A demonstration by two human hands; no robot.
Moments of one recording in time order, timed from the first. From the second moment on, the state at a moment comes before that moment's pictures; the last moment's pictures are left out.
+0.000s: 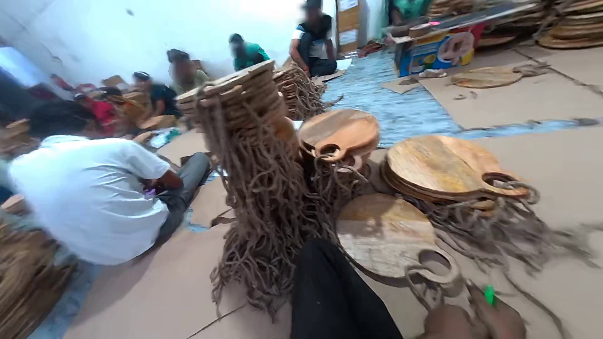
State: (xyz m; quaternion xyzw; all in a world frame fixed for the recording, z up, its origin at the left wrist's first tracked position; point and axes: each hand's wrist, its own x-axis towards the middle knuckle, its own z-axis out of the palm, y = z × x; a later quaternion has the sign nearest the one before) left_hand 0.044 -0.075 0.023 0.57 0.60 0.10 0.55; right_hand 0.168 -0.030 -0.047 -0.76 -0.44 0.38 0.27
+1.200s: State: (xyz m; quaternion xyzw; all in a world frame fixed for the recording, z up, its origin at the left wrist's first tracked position) left_hand 0.007 -0.036 0.026 0.66 0.45 0.35 0.48; right_hand 0.149 -0.089 0.005 -0.54 -0.29 0.67 0.41
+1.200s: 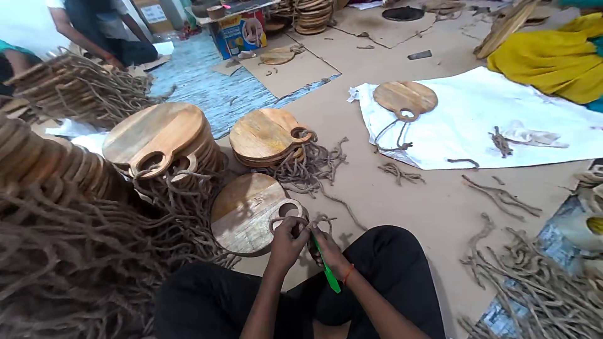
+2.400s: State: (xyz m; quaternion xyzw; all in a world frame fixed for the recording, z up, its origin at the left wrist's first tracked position) left_hand 0.017 -0.029 0.004 0.61 0.52 0.36 0.47; right_hand 0.112 -0.108 0.026 -0.48 -0.16 0.72 0.47
